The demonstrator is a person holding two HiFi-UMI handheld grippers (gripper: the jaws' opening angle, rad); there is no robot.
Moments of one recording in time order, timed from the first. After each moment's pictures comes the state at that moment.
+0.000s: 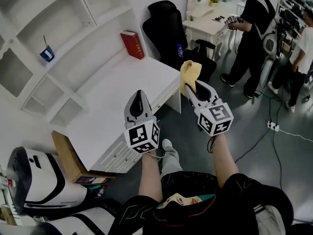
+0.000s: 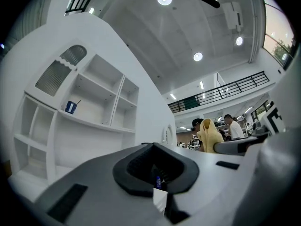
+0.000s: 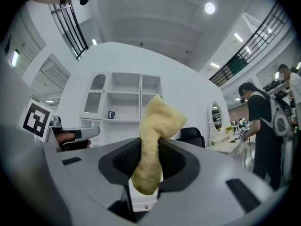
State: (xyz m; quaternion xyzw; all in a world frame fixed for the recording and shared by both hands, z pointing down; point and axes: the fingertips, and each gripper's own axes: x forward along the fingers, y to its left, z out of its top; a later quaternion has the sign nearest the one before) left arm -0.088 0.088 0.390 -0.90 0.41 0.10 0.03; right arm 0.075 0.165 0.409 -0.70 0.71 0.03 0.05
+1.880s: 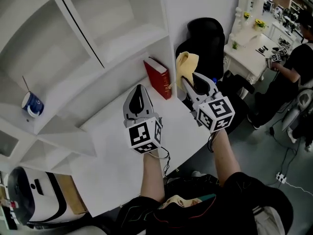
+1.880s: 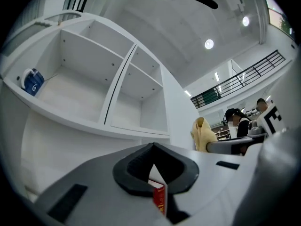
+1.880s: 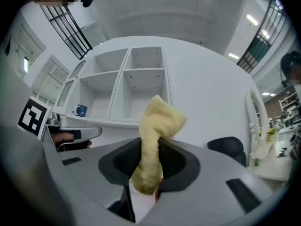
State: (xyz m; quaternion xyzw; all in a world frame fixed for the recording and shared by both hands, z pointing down) left arm 0.025 -0.354 0.328 -0.85 0.51 0.10 0.05; right arm 0.183 -0.329 0.343 -0.61 0.79 0.06 0.06
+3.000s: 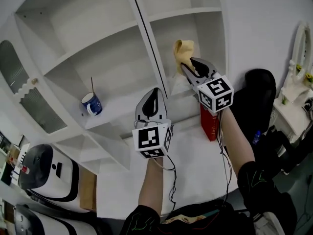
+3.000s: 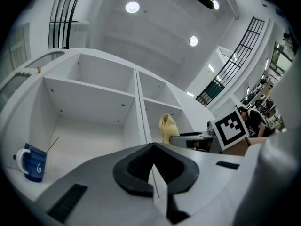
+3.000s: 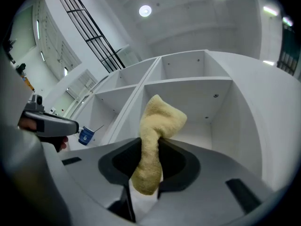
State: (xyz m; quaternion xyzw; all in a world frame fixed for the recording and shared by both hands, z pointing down) left arm -0.067 -0.379 0.178 -0.79 0.58 0.11 0.19; right arm 0.038 -0.470 0.150 -0.43 0.87 0.21 0.10
